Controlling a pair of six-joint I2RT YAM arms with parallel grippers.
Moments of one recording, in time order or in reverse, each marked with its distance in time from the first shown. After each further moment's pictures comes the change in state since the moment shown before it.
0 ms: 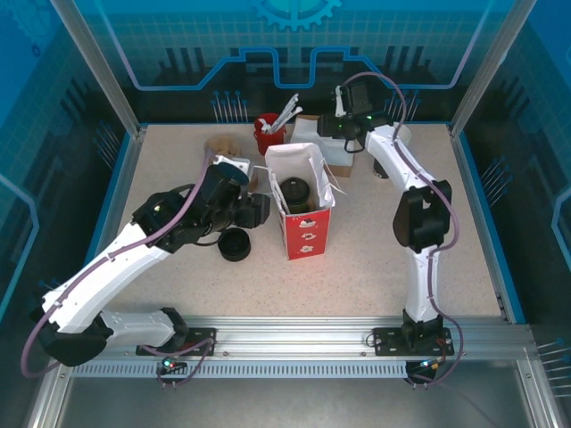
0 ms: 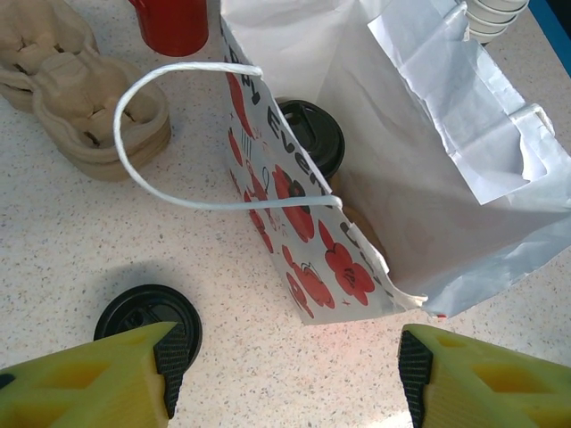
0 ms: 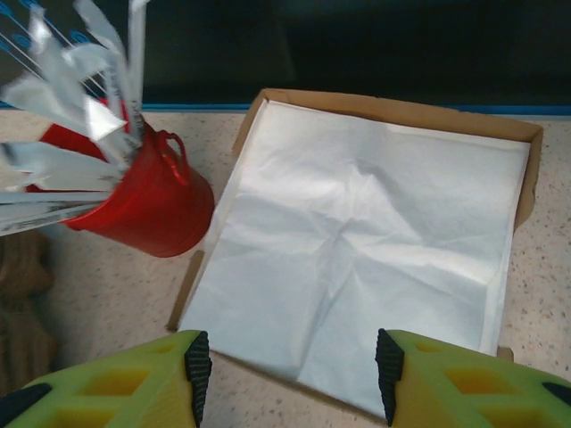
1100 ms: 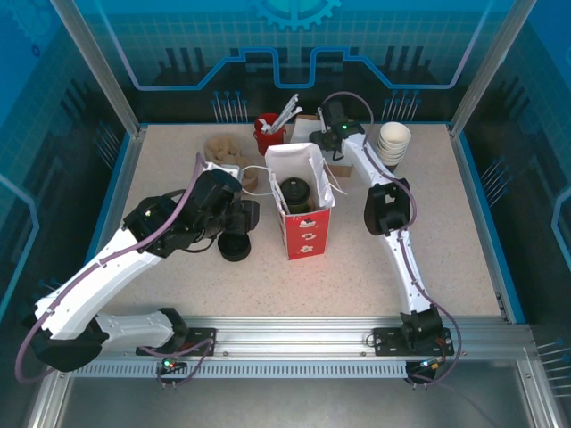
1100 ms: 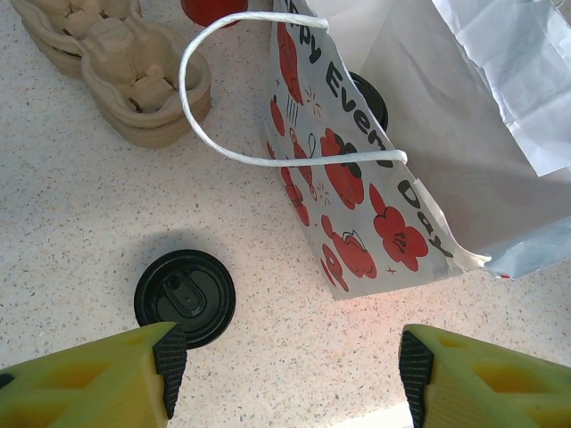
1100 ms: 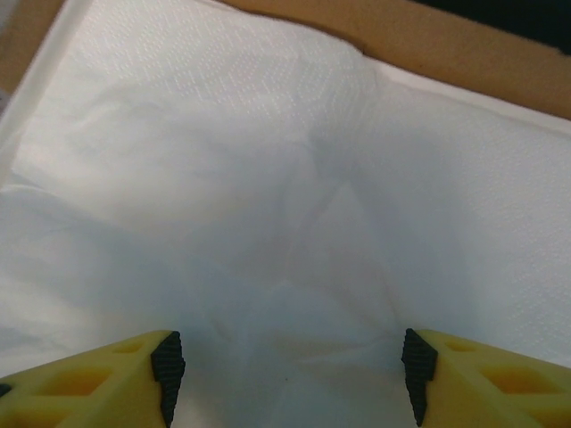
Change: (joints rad) left arm 0.006 -0.042 -0.023 -0.088 -0.030 -0.030; right arm 0.008 0.528 0.509 -0.114 0.149 -0.171
